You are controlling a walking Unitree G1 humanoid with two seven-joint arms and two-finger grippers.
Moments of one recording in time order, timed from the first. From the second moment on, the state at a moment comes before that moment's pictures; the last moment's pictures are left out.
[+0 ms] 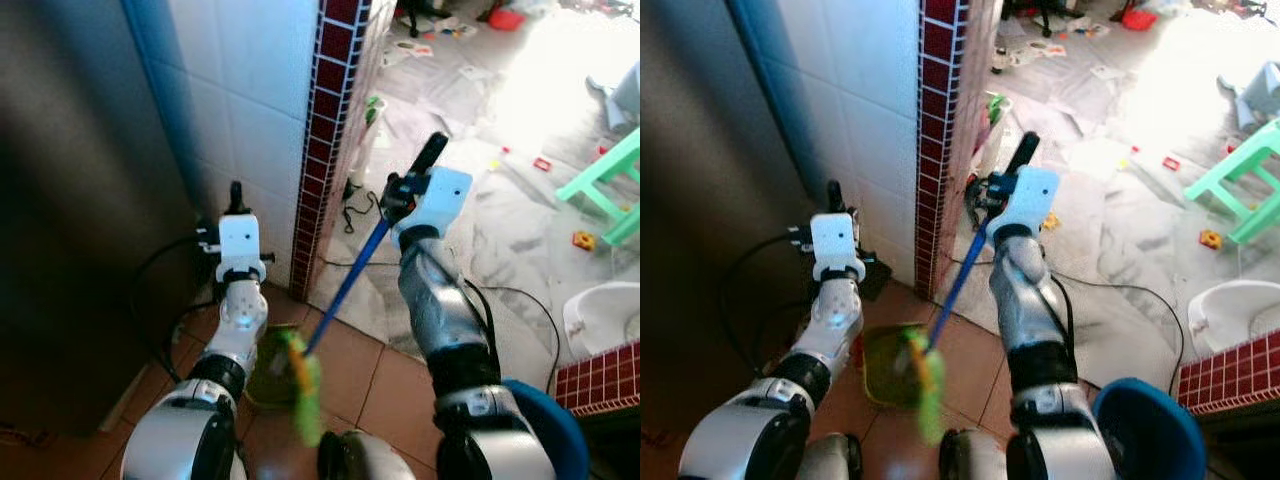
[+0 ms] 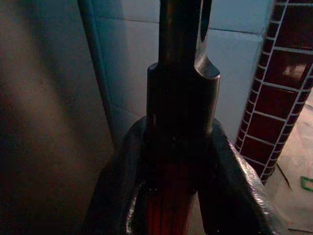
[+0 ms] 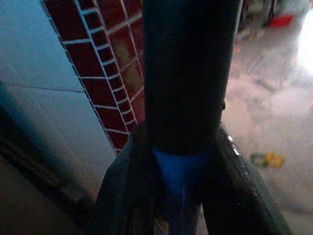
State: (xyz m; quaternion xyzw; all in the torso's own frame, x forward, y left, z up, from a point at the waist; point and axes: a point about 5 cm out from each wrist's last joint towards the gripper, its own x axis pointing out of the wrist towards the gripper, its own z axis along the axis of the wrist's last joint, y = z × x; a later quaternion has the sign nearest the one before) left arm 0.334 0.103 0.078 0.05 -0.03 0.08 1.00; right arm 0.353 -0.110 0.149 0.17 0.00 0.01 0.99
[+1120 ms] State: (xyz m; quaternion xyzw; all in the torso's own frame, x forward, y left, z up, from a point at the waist) left arm 0.338 0.081 0.076 0.02 0.00 -0.08 1.00; right arm 0.349 -0.099 0.241 -0.08 -0.23 0.19 0.95
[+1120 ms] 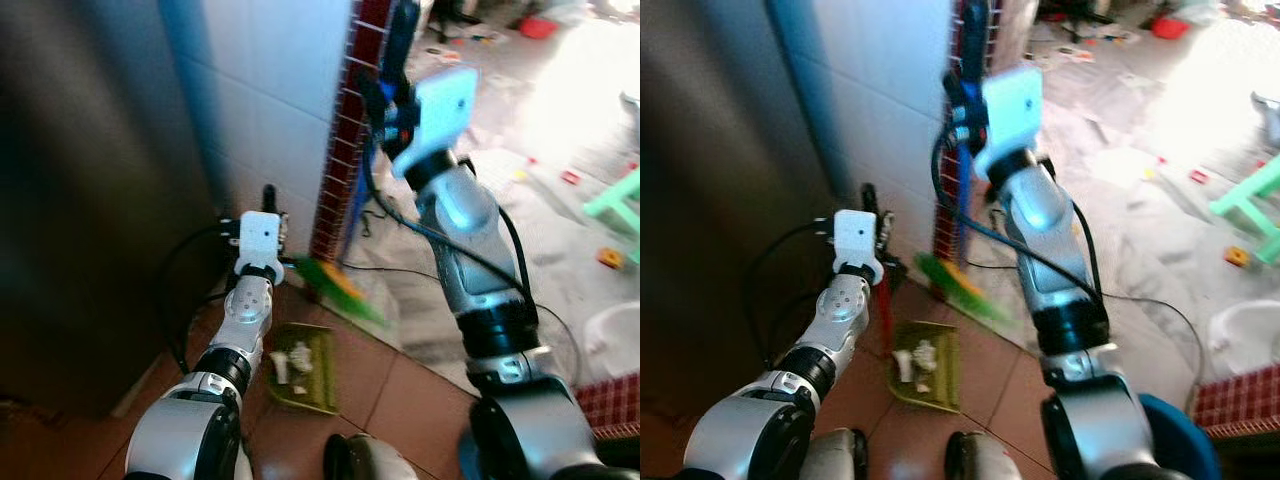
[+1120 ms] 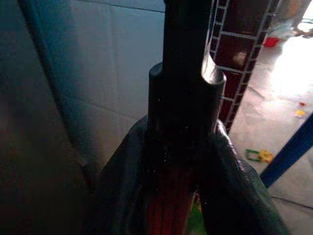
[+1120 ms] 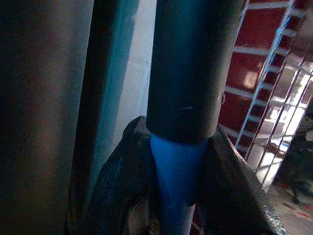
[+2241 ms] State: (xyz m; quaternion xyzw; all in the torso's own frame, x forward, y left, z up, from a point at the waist) left arm 0.298 0.120 0.080 0.02 0.00 -0.07 1.00; right arm 0.344 -0.103 0.136 0.10 0.00 0.09 0.99
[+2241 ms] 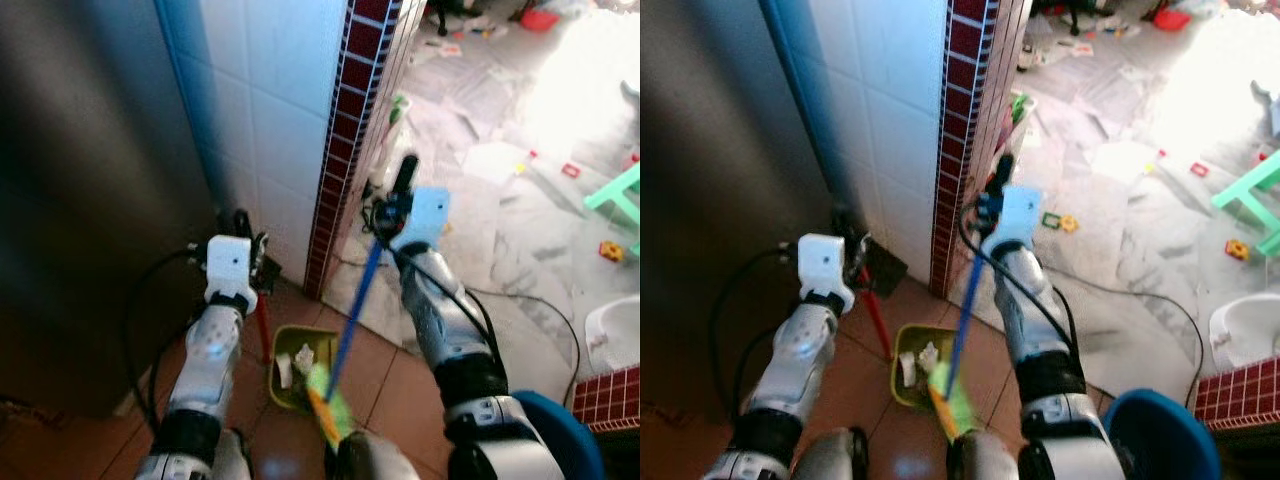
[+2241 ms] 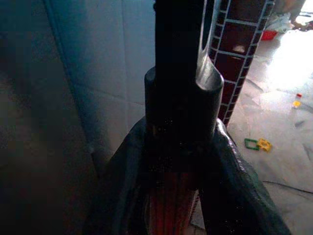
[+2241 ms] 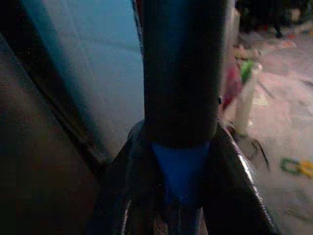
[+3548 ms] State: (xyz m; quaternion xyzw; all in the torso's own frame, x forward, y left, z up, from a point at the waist) left arm 0.278 0.141 0.109 0.04 0.00 -0.02 1.00; right arm 0.342 -0.120 0.183 -0.01 -0.16 0.07 0.99
